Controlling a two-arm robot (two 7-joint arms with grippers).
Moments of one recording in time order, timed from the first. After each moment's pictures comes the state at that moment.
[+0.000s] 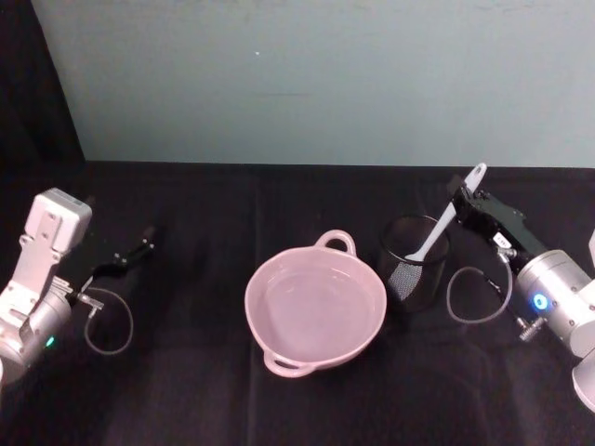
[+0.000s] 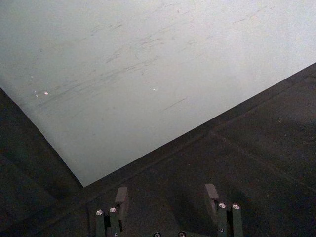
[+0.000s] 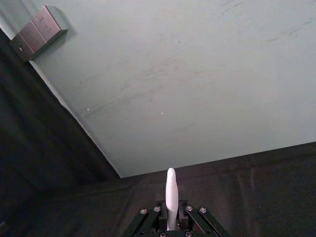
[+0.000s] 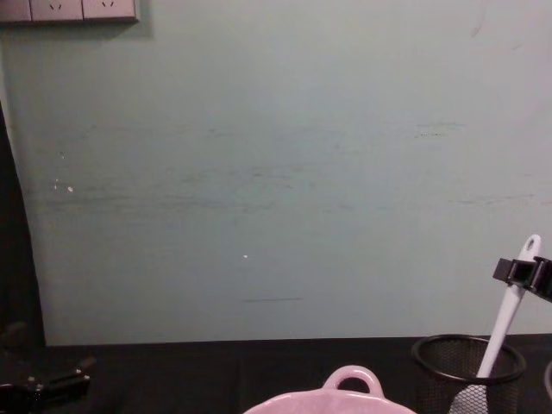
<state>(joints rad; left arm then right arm) -0.20 0.60 0.45 -1.41 -0.25 -0.12 0.03 0.15 0.33 -0.18 -1.56 0.75 0.13 0.14</state>
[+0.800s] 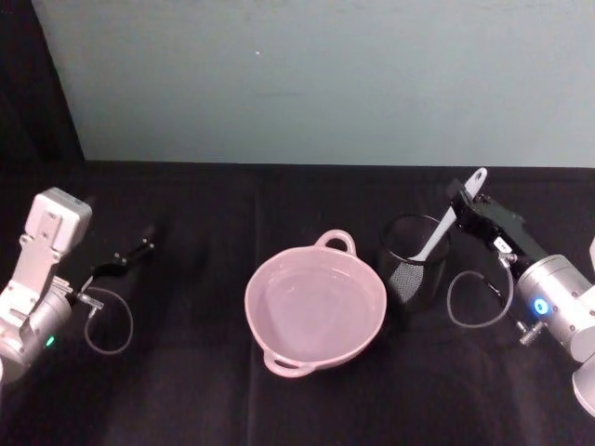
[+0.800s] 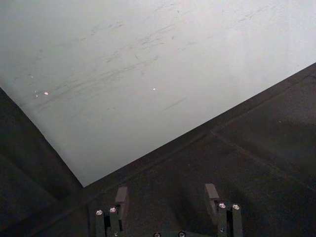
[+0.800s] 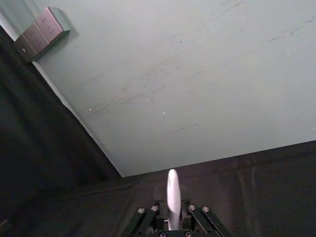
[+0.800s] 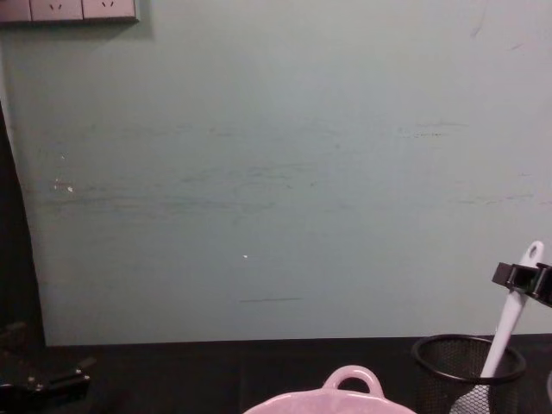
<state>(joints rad) -0.20 0.60 0.45 -1.41 -0.25 -0.12 0.03 0.14 0.33 -0.18 -1.54 0.76 0.11 0.17</state>
